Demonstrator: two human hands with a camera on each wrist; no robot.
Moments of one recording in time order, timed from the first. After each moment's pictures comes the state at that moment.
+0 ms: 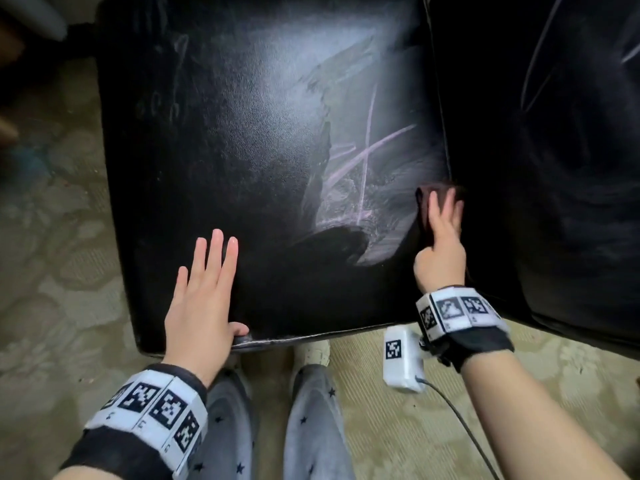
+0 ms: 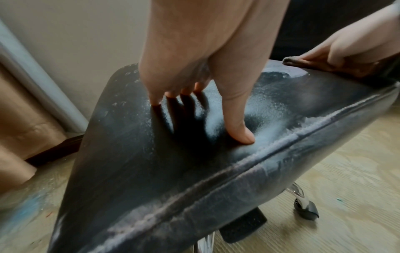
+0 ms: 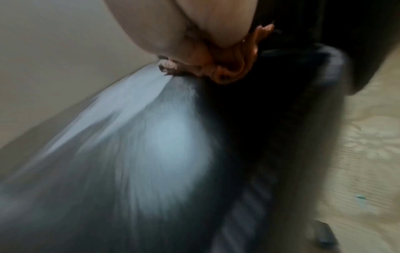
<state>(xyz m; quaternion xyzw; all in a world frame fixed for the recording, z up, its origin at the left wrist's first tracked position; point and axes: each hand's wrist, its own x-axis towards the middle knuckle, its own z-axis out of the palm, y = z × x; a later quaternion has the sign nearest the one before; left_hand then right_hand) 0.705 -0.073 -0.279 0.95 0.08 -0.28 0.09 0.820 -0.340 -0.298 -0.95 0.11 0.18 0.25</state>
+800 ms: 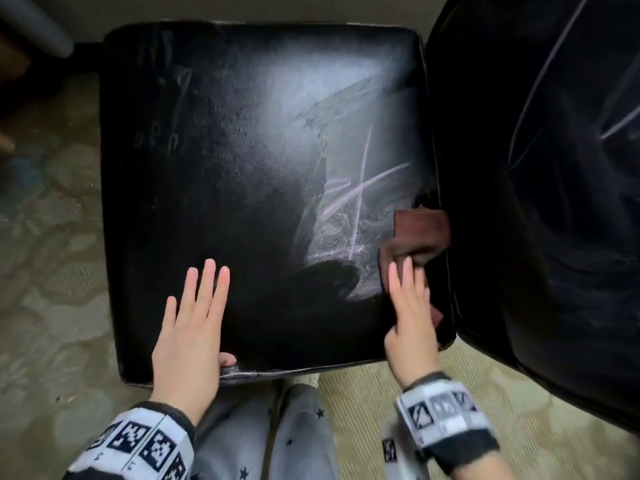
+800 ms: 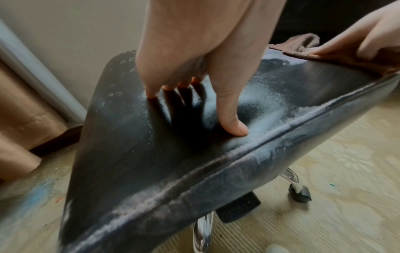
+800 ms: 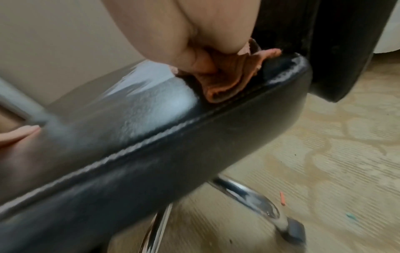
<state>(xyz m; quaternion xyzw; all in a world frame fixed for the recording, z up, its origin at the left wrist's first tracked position) 0.703 -0.075 -0.285 0.95 0.10 -0.28 0.07 0.774 -0.328 -0.282 -0.95 -0.01 0.24 0.18</state>
